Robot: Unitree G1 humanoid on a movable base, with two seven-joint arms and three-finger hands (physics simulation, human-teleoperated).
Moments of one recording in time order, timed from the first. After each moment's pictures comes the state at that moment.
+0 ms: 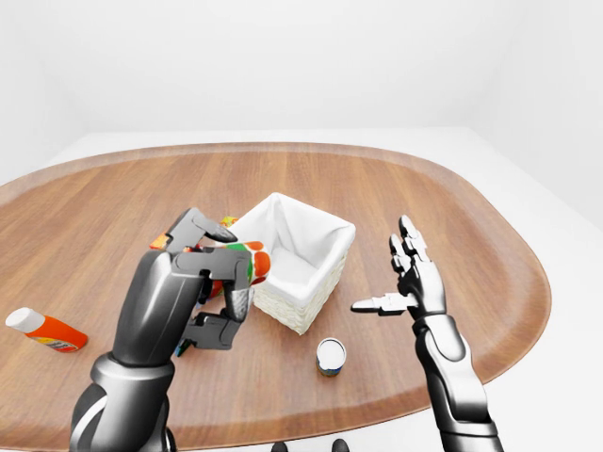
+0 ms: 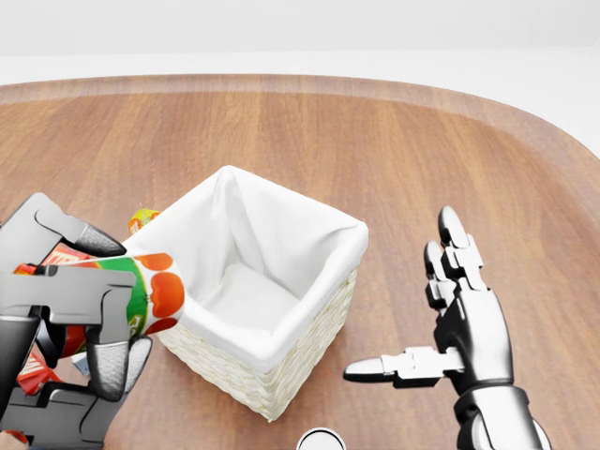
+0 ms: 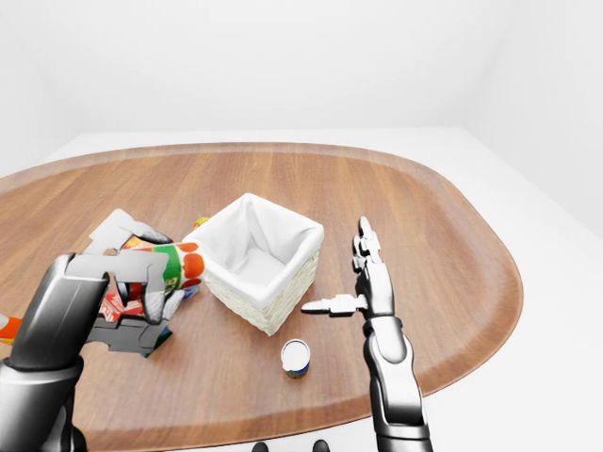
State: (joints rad) left arm 0.08 0.03 0.09 -0.97 0.62 0.09 -0.46; right arm 0.02 -0.02 -0.06 -0.19 0.06 0.09 0.08
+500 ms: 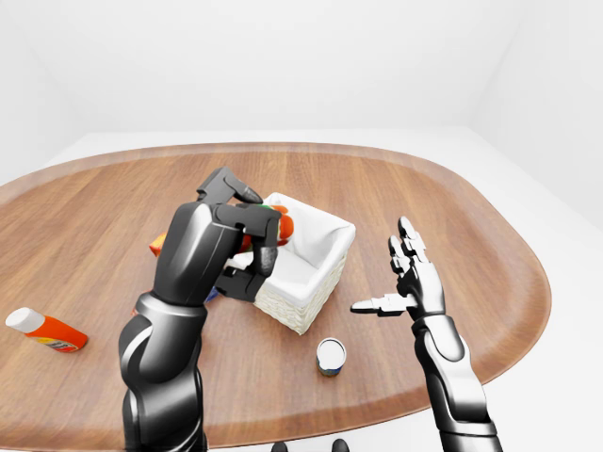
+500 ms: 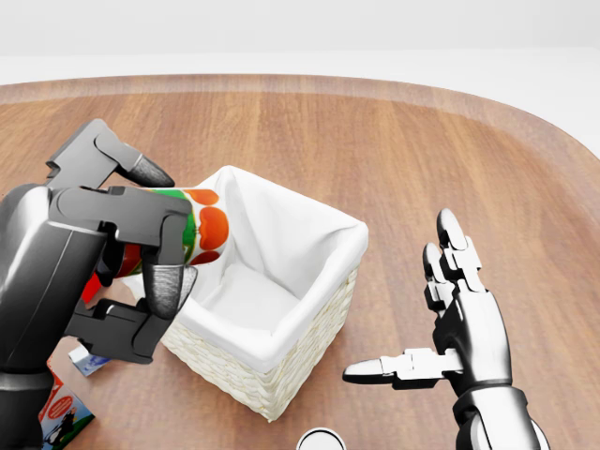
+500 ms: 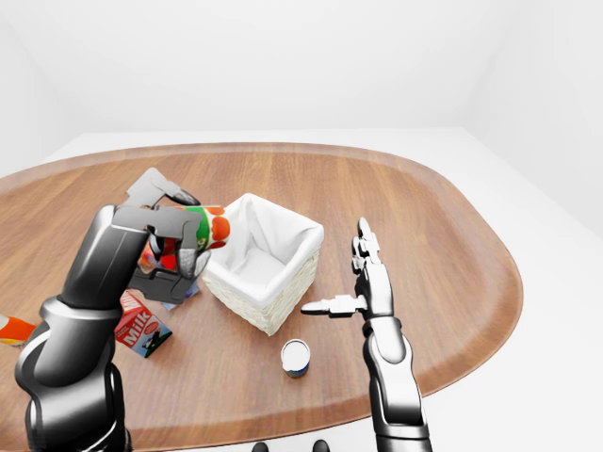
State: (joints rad) left arm -0.18 0.06 0.01 -0.78 0.68 0.09 -0.42; right arm 0.02 -0.02 -0.05 -0.18 0.06 0.09 0.08
